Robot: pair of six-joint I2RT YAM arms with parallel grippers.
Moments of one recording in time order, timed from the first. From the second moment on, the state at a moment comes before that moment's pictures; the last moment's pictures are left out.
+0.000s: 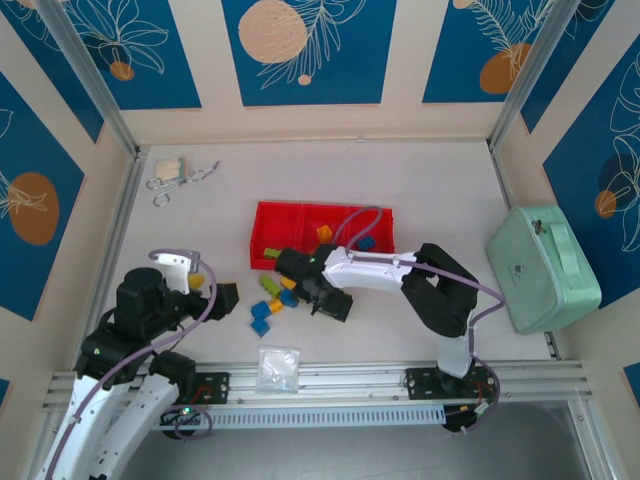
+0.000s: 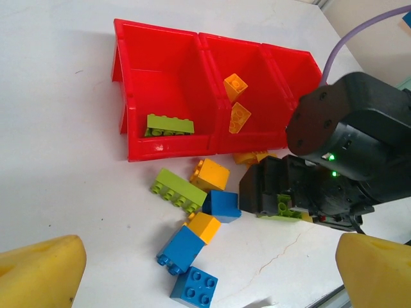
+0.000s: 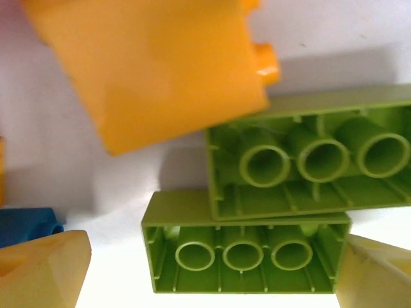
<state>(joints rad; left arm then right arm) -0.36 0.39 0.72 -0.88 0.25 -0.33 1.04 1.90 1.30 -0.91 0.07 1.45</state>
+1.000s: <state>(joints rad) -0.36 0.39 0.72 -0.88 0.24 -0.33 1.05 1.91 1.29 -0.96 0.11 1.30</state>
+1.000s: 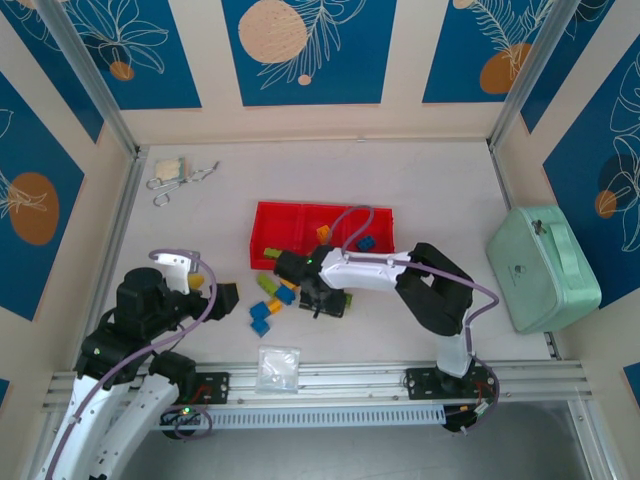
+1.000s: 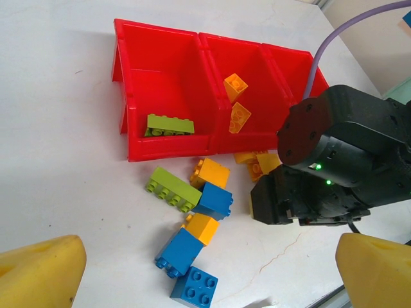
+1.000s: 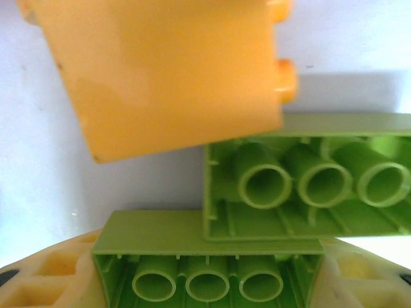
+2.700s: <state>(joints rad) -0.36 0.39 0.72 -0.88 0.22 -0.33 0.90 2.01 1.88 -0.73 0.07 0.86</state>
